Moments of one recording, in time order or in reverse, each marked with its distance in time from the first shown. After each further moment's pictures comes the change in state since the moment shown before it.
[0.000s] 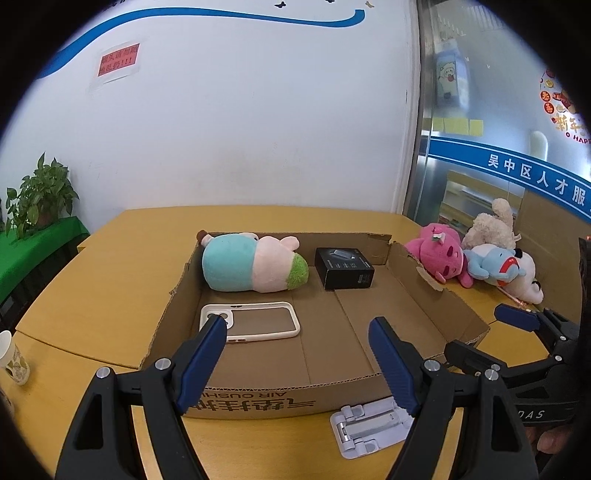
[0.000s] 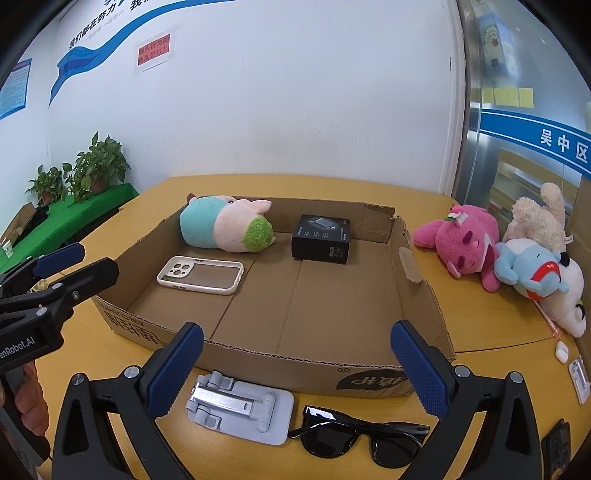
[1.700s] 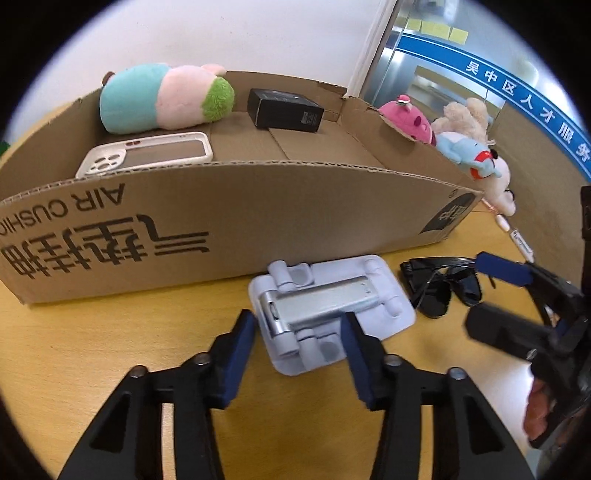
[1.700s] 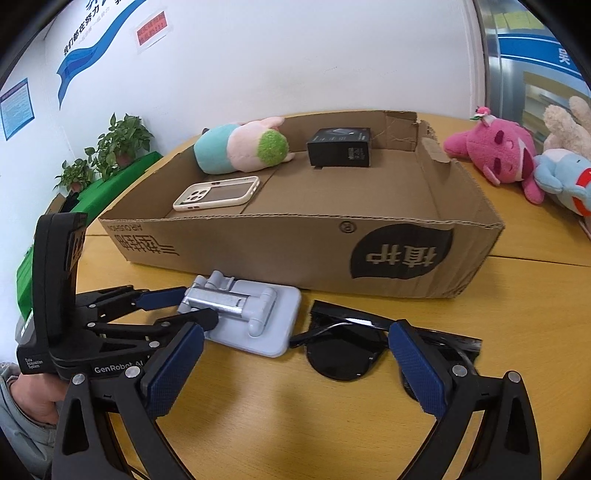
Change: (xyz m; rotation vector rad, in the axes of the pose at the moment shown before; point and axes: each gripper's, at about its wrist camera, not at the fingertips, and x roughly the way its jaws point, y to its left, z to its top) left arm 0.093 -0.027 -0.106 -0.012 0.446 -0.263; right arm 0.032 -0.037 -0.080 0.075 0.200 0.211
